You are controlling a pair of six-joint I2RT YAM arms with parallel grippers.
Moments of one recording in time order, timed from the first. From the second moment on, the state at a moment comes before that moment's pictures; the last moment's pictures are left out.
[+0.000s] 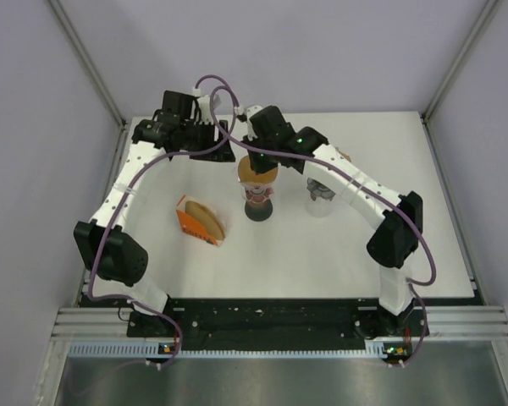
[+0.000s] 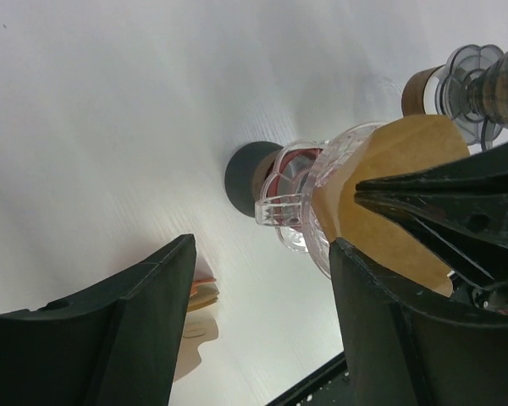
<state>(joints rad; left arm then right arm) -0.27 1.65 1.77 -0.90 0.37 -0.13 0.79 1.90 1.96 -0.78 0.05 0.19</state>
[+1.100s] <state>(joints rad) -0.25 1.65 1.59 -0.81 0.52 -0.30 0.80 2.08 2.06 -0.91 0.10 0.19</state>
